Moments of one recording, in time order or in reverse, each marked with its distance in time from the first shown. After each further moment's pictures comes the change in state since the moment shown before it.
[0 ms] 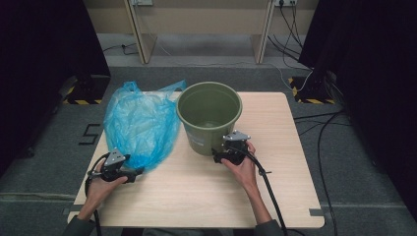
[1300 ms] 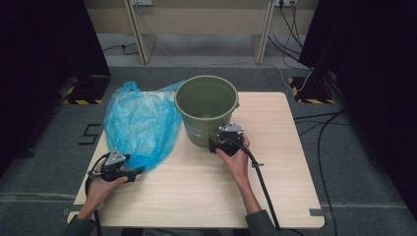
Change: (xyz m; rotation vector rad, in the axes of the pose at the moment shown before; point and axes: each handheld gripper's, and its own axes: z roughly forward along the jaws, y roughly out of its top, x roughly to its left) left arm 0.000 0.000 0.000 0.002 0.009 0.005; right arm 0.000 0.022 0.021 -0.011 -0.084 0.072
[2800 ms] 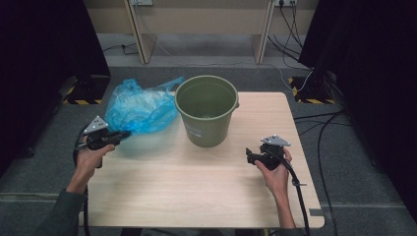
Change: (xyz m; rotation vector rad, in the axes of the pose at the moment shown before) left arm 0.061 0.085 -0.029 -0.189 -0.003 -0.108; right arm -0.083 -0.054 -0.080 0.000 -0.098 0.085
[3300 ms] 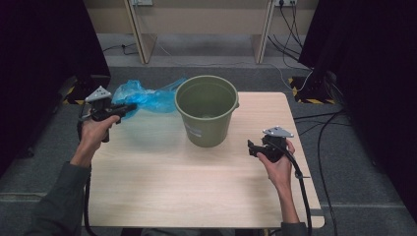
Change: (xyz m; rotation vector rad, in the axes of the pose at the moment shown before) left arm 0.001 0.092 0.016 -0.074 -0.030 -0.030; right arm -0.003 0.031 -0.012 -0.031 -0.011 -0.027
